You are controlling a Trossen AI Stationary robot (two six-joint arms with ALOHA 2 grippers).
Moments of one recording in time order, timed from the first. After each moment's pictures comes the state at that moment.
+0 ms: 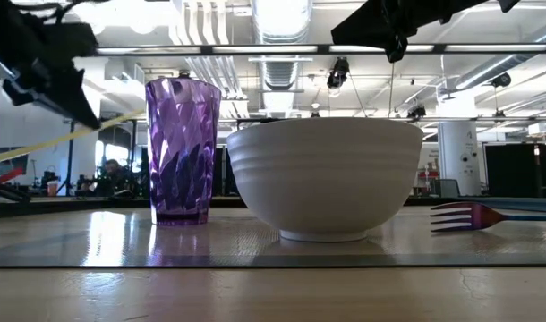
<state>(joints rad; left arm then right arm) -0.50 0.89 0.64 -1.01 -0.76 -1.28 0.16 1.14 0.69 0.19 0.43 0.16</state>
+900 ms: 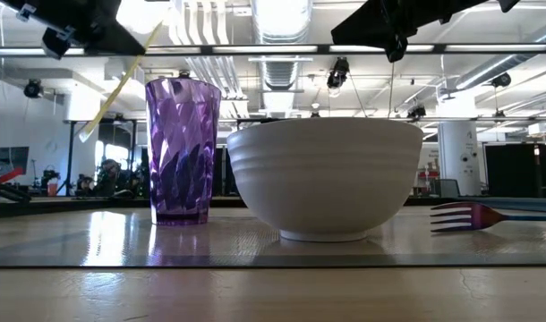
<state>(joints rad) -0.50 0.83 0.63 -0.46 -1.38 -0.72 0.16 1.14 0.69 0.19 0.43 0.15</state>
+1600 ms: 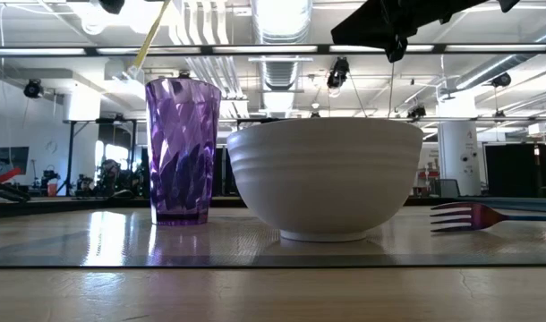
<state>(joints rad) -0.39 0.80 0.70 0.18 -0.85 -0.03 0.16 1.14 0.69 0.19 0.43 0.15</state>
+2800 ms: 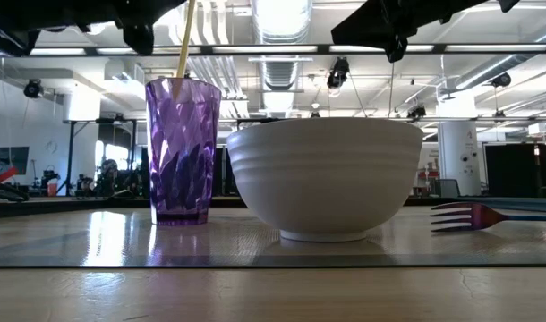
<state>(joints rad) -0.29 1.00 0.35 0.96 -0.44 0.08 0.16 1.14 0.69 0.19 0.43 0.15</state>
